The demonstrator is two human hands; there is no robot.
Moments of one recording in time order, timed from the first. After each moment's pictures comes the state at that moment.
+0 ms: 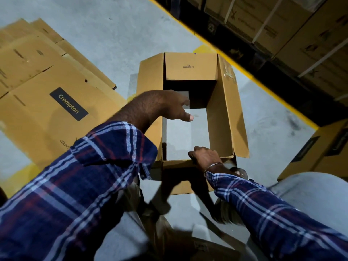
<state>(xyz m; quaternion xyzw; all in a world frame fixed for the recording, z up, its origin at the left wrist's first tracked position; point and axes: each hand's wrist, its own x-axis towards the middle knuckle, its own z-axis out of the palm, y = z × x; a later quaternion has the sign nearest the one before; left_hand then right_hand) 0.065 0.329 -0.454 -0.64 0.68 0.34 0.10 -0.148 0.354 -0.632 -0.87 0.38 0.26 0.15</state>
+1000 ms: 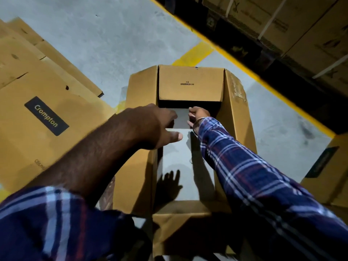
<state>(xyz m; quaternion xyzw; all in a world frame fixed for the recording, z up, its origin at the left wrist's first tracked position) 0.074 0.303 -0.476 -0.67 0.67 0.32 0.10 -0.063 0.146 -0.688 -0.25 0.62 -0.25 0.69</state>
